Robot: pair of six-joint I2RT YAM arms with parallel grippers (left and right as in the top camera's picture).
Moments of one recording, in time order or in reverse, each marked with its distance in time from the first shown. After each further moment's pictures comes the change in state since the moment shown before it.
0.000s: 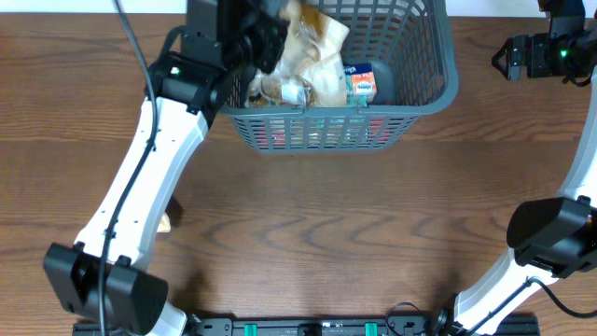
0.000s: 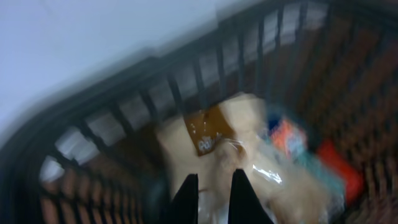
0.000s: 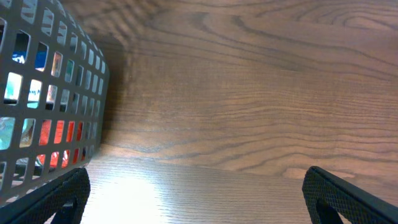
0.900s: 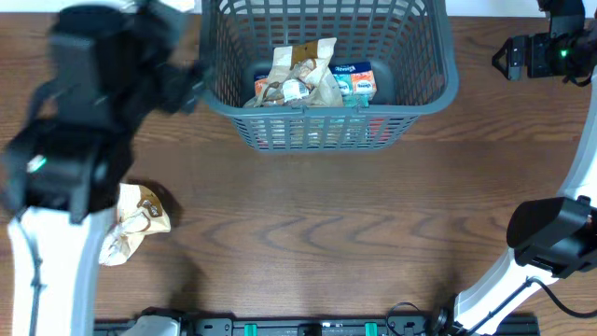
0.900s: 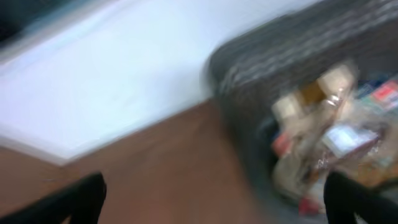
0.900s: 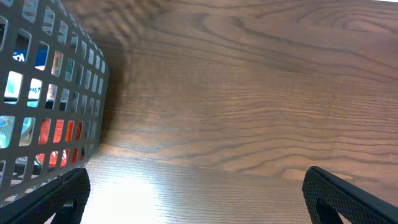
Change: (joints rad) left arm 0.168 -0.385 0.078 -0.456 -0.330 0.095; right arm 0.000 0.000 0.000 0.001 0.000 -0.008
